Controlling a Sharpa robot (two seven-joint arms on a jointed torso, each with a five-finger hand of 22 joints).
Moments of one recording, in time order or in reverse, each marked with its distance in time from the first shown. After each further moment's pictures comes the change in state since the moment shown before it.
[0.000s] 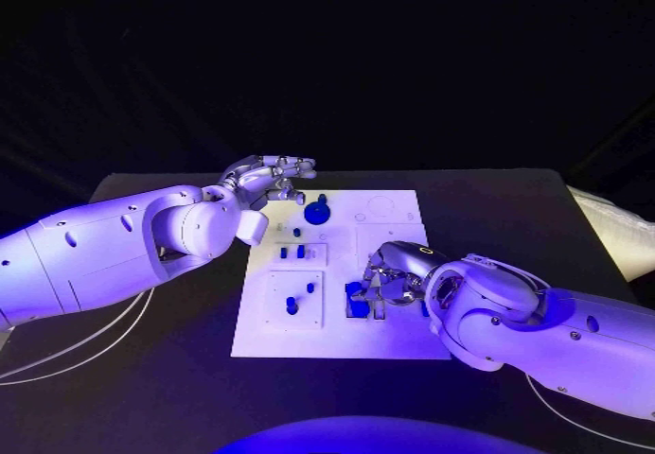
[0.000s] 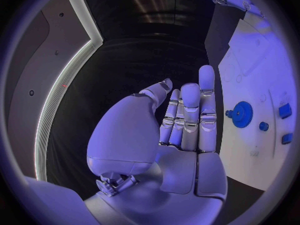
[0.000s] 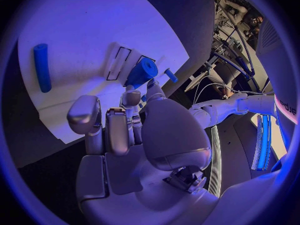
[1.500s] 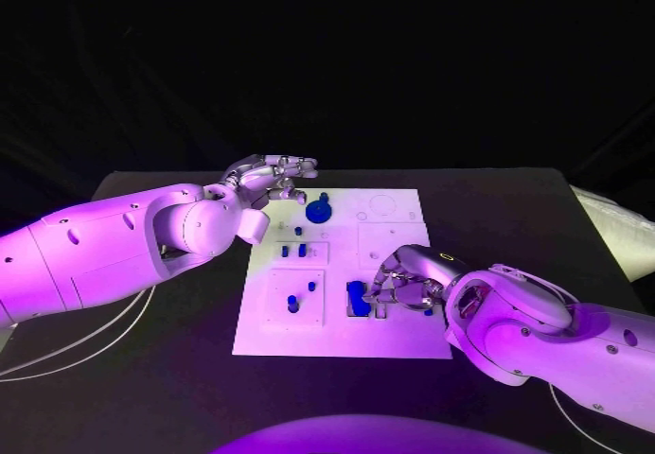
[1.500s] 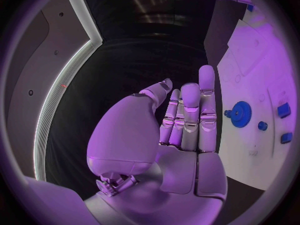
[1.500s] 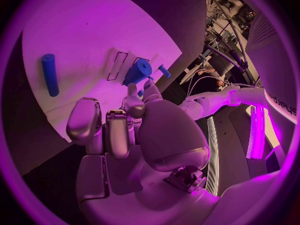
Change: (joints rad) left arm 0.000 -0.002 -0.001 -0.003 0.000 0.007 -0.007; left_hand 0.000 0.000 0.000 0.000 0.000 0.000 0.000 0.004 0.000 -0.004 -0.004 0.000 -0.001 -0.003 0.003 0.000 -0.001 0.000 0.000 0.000 0.000 0.000; right arm -0.021 -0.092 -0.004 0.059 0.047 -0.083 0.096; right_hand 0.028 0.058 -0.032 0.004 0.039 0.037 -0.030 0.027 0.026 0.086 -0.022 0.127 0.138 0.000 -0.007 0.054 0.048 -0.011 0.029 -0.021 0.047 0.088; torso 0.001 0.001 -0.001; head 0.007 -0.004
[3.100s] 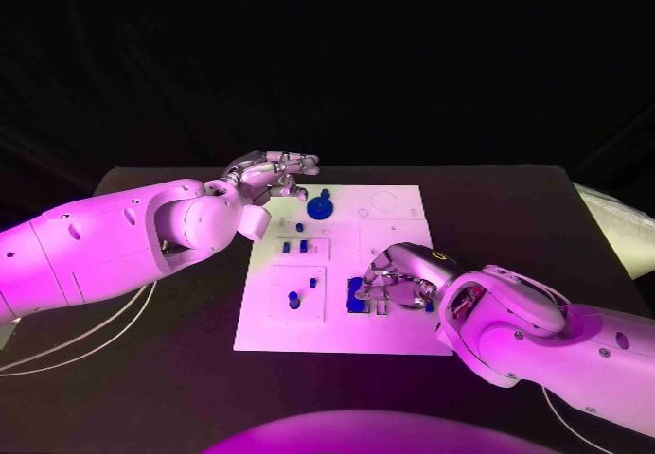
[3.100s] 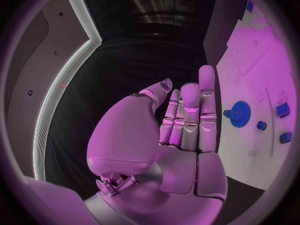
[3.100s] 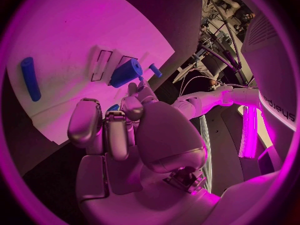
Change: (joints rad) left arm 0.000 -0.001 0.000 -0.001 0.000 0.001 -0.007; left_hand 0.000 0.000 0.000 0.000 0.000 -0.003 -0.004 0.000 0.000 0.000 0.000 0.006 -0.001 0.000 0.000 0.000 -0.002 0.000 0.000 0.000 0.000 -0.001; right arm -0.016 0.022 0.000 0.003 -0.022 -0.040 0.063; right_hand 0.060 0.023 0.054 -0.059 -0.093 0.022 -0.008 0.000 0.001 0.013 0.008 0.027 0.046 0.001 -0.006 0.025 0.000 0.002 0.007 -0.007 0.016 0.029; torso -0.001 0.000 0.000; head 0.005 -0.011
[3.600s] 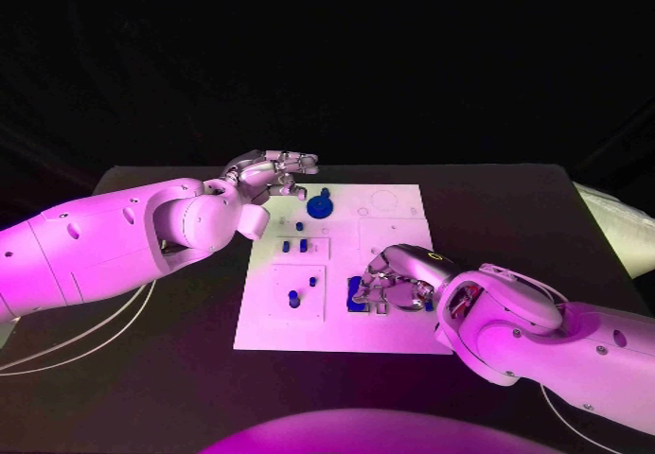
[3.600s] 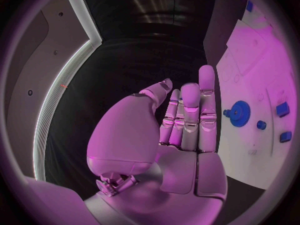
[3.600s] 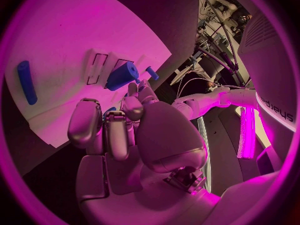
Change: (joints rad) left arm 0.000 0.000 0.000 0.000 -0.001 0.001 -0.001; left_hand 0.000 0.000 0.000 0.000 0.000 0.000 0.000 0.000 0.000 0.000 0.000 0.000 0.000 0.000 0.000 0.000 0.000 0.000 0.000 0.000 0.000 0.000; right arm -0.001 0.005 0.000 -0.005 0.000 0.036 0.019; right_hand -0.004 -0.004 0.000 -0.014 -0.014 0.003 -0.003 -0.004 0.000 0.000 0.000 0.000 0.008 -0.003 -0.003 0.000 0.000 0.000 0.000 0.000 0.004 0.006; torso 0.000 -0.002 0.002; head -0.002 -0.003
